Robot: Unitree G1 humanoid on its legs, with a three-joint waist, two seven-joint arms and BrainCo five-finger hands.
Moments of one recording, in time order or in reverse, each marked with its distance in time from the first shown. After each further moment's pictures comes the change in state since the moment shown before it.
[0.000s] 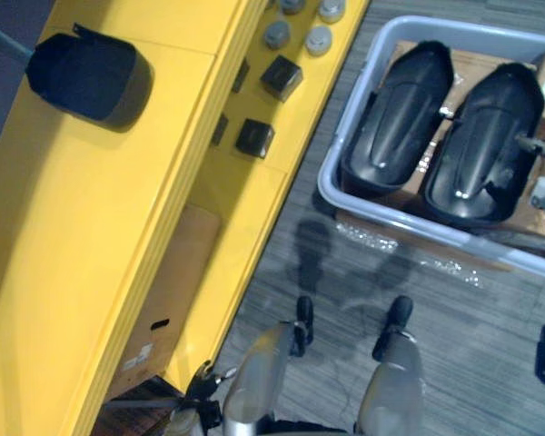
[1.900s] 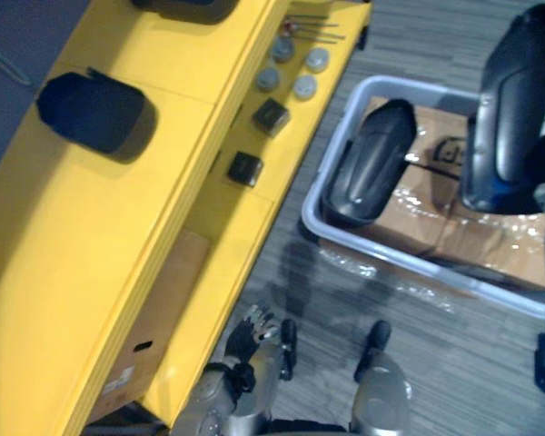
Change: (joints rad) left arm 0.020 0.023 -0.204 -0.651 -0.100 0.145 -0.202; right arm 0.103 0.080 0.030 -0.237 -0.595 -0.062 -0.172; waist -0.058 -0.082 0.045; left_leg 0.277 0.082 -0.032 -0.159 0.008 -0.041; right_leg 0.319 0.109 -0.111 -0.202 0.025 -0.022
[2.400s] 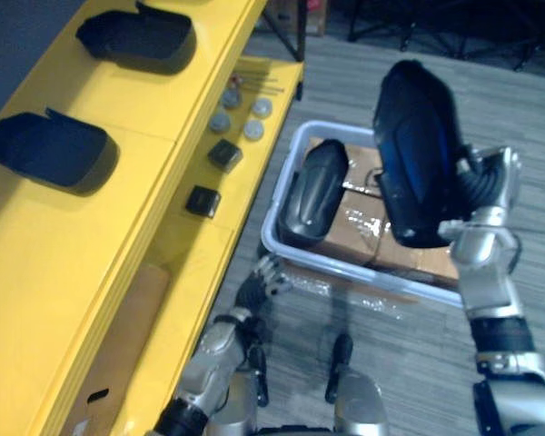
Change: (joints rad) left arm -0.332 0.007 -0.018 -0.086 -0.062 -0.093 0.208; right arm 0.265 0.332 0.123 -0.236 -0.095 -0.288 -0.158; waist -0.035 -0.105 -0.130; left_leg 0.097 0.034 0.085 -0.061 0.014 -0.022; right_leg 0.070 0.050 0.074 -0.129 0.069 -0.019
